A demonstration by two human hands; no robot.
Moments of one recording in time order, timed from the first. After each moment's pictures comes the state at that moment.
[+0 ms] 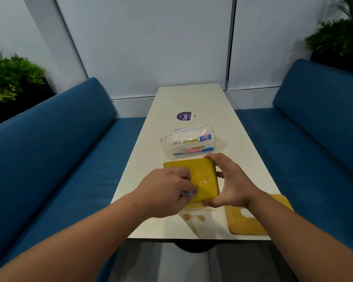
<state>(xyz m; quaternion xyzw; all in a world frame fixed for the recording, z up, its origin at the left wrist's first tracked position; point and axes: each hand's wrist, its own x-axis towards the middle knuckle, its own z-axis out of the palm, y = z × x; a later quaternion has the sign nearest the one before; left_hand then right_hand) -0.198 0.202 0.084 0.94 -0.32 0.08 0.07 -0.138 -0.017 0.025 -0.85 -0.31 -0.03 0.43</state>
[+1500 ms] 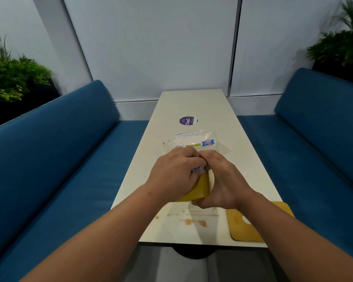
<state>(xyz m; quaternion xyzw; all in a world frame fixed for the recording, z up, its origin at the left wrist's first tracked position) -0.180 0.183 0.102 0.94 -0.23 0.21 0.14 -0.150 0.013 0.057 -0.85 -0.35 -0.14 0.37</state>
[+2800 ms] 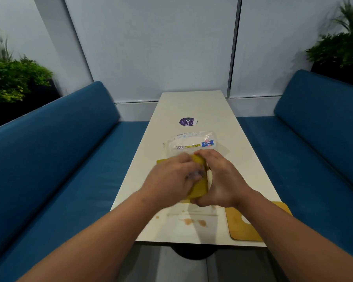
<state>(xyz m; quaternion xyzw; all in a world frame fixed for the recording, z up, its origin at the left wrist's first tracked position) -0.196 0.189 0.100 0.94 -0.24 0.18 0.18 -0.154 0.016 0.064 -0.87 -0.33 -0.14 0.34</state>
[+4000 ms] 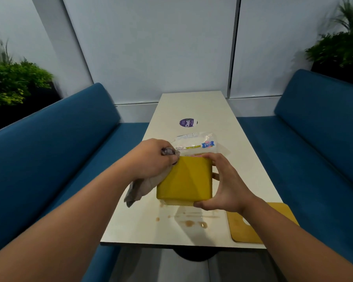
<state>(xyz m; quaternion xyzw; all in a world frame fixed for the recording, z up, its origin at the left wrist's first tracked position) -0.164 0.227 0.151 0.97 -0.03 -0.04 0.22 -0.152 0.006 0.046 -0.84 -0.32 -0.09 0.44</state>
